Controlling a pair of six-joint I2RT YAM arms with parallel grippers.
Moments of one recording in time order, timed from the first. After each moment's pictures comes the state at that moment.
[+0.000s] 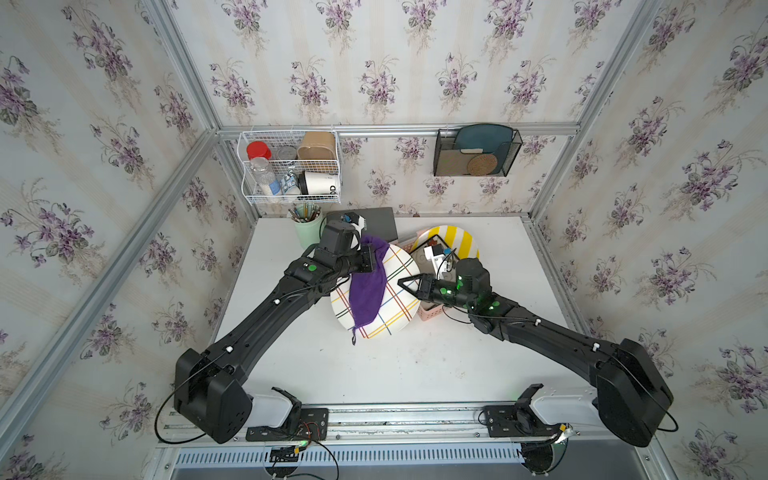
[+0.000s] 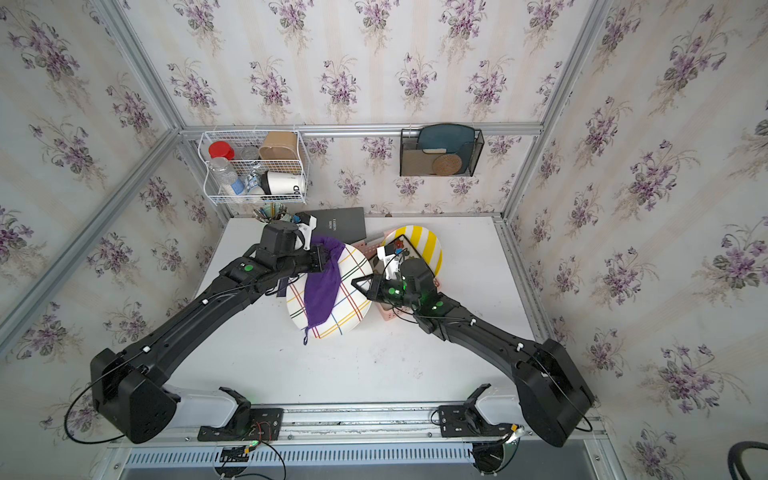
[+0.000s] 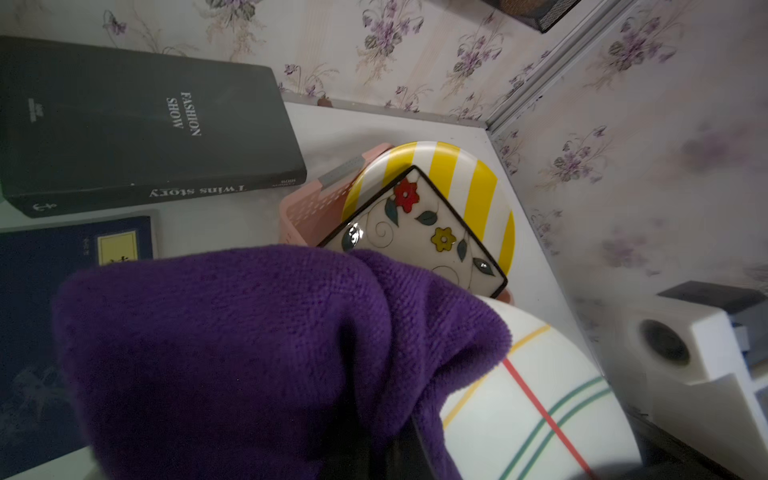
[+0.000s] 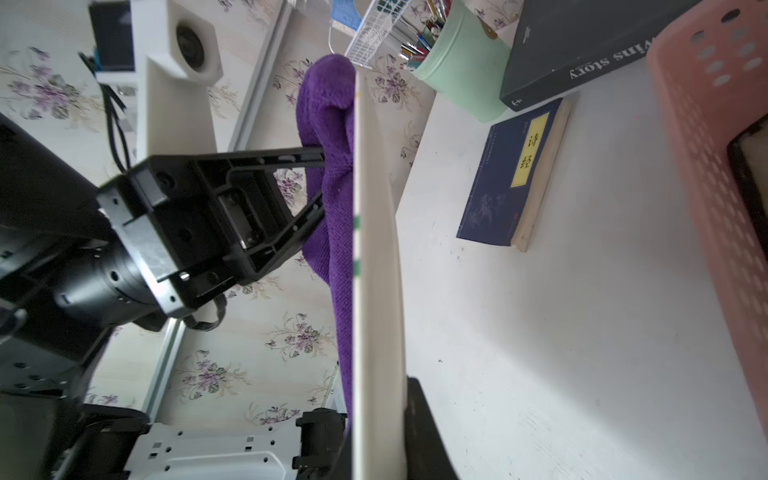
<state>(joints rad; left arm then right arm) -0.51 1.36 1.24 -0.43 0.17 -0.48 0.63 1.27 0.77 0.30 -0.54 0.96</state>
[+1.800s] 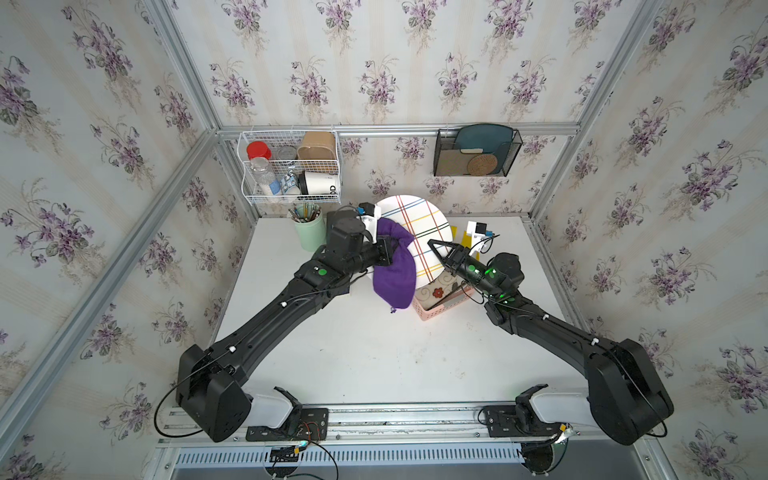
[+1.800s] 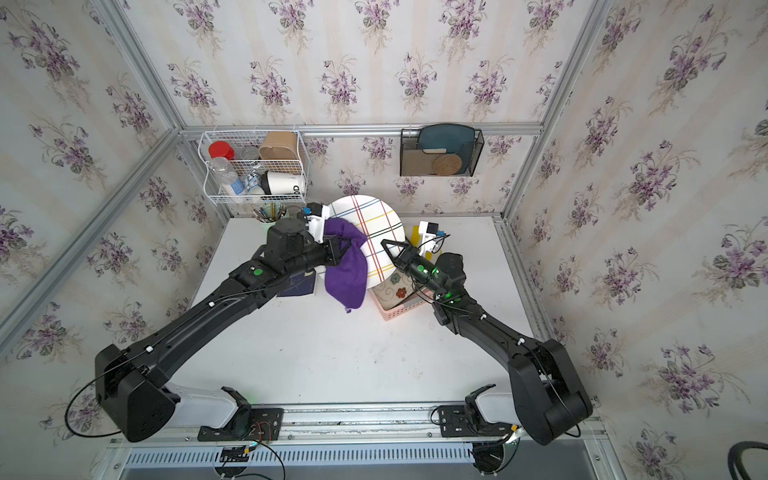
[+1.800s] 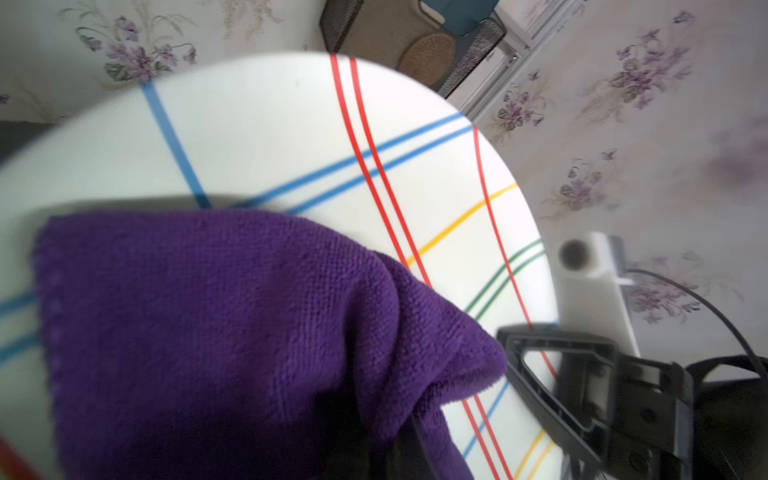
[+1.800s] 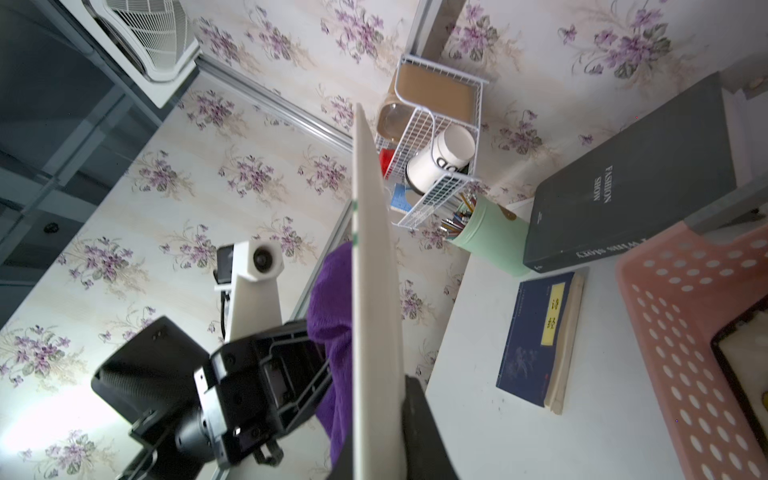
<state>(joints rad) -0.56 1.41 1.29 -0.31 0.21 -0.53 0.49 1.34 0.72 0.74 -0.49 1.14</state>
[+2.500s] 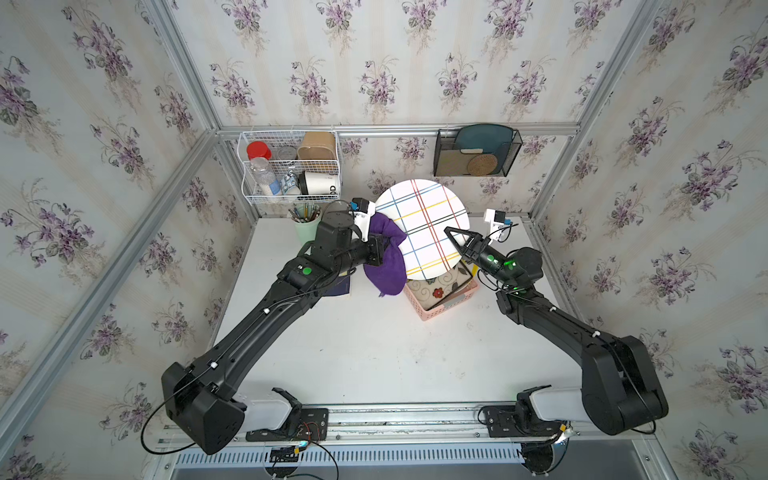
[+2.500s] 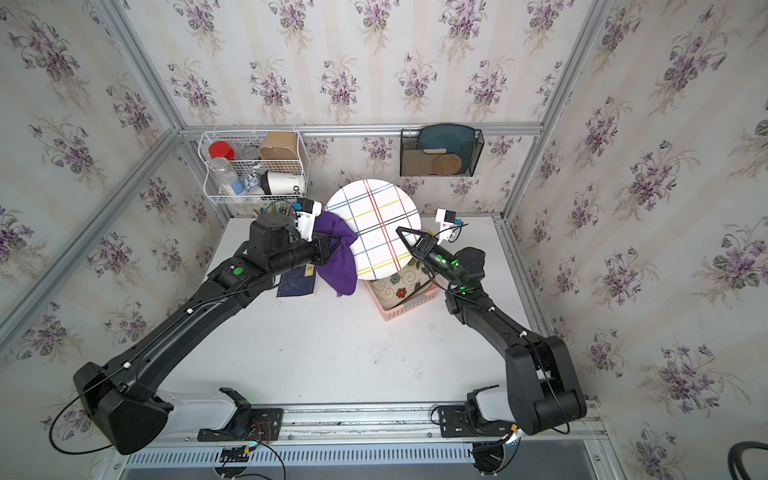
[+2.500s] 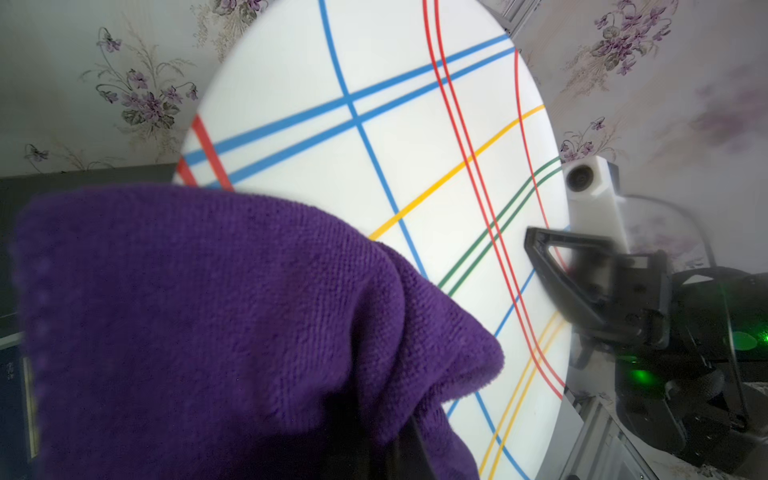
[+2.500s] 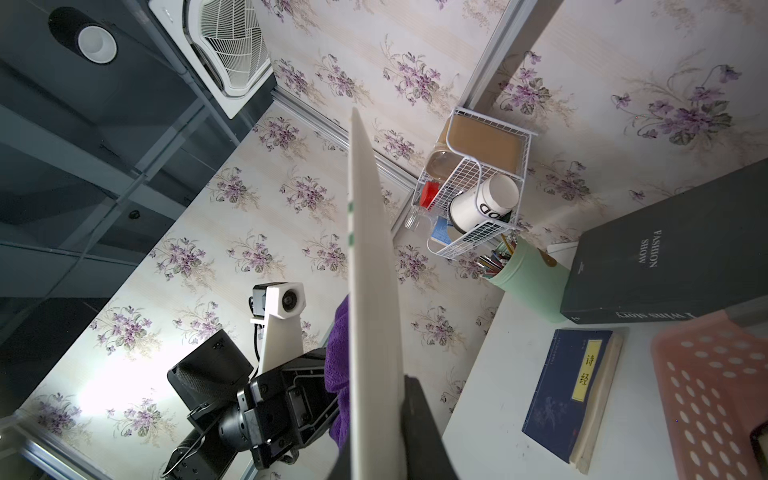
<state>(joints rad) -0.57 1.34 1.33 -0.41 0.21 -0.42 0.28 1.40 0.73 1.04 -0.68 1.31</state>
